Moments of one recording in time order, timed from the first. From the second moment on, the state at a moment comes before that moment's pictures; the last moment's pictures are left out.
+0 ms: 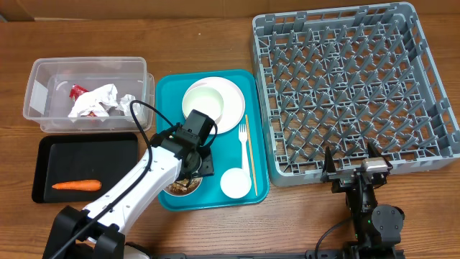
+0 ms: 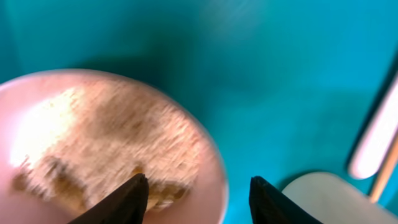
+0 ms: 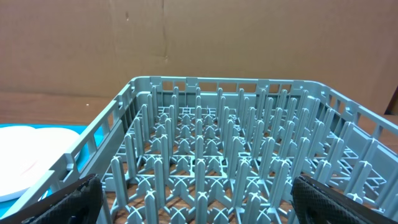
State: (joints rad) left arm -0.48 1.51 0.92 -0.84 0.01 -0.63; right arm 0.04 0.01 0.02 -0.03 -0.04 -0.03
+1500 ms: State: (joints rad) left arm -0.51 1.68 1.04 -0.92 -0.02 -0.71; right arm 0.04 0.01 0.02 -0.03 -0.04 -0.03
